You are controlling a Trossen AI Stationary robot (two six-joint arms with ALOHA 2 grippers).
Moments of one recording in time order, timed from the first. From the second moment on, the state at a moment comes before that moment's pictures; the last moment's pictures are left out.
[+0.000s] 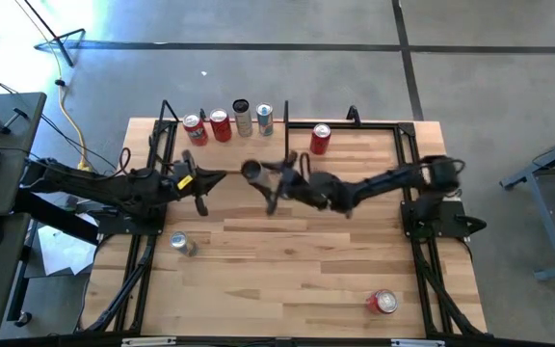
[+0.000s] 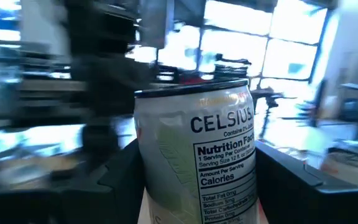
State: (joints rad) left arm -0.14 0.64 0.36 0.31 -0.51 -0.03; right arm 0.03 1.83 1.06 0.92 0.38 -0.15
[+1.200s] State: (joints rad) left arm -0.26 0.59 0.36 0.31 -0.64 0.03; right arm -0.20 2.40 1.59 0.94 0.46 -0.02
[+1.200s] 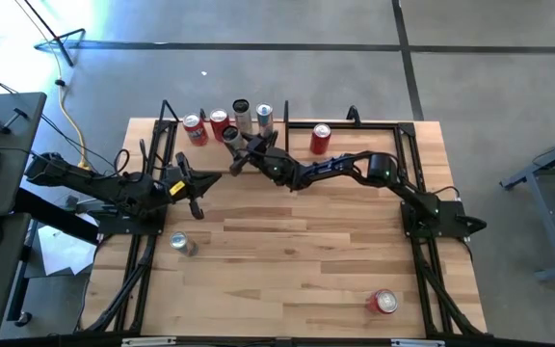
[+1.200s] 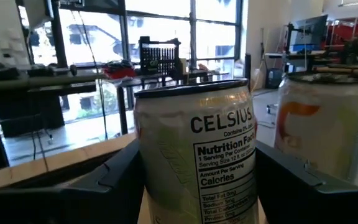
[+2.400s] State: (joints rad) left arm -0.26 0.59 0.36 0.31 -0.64 0.03; right arm -0.14 2.28 1.59 0.76 0.68 -0.31
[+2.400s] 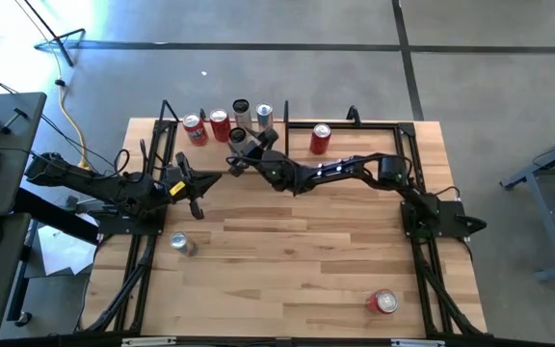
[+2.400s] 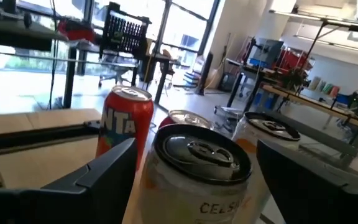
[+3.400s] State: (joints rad) left arm -0.26 0.59 0.36 0.30 -0.64 0.03; right arm -0.16 2.19 1.59 0.25 0.37 -0.04
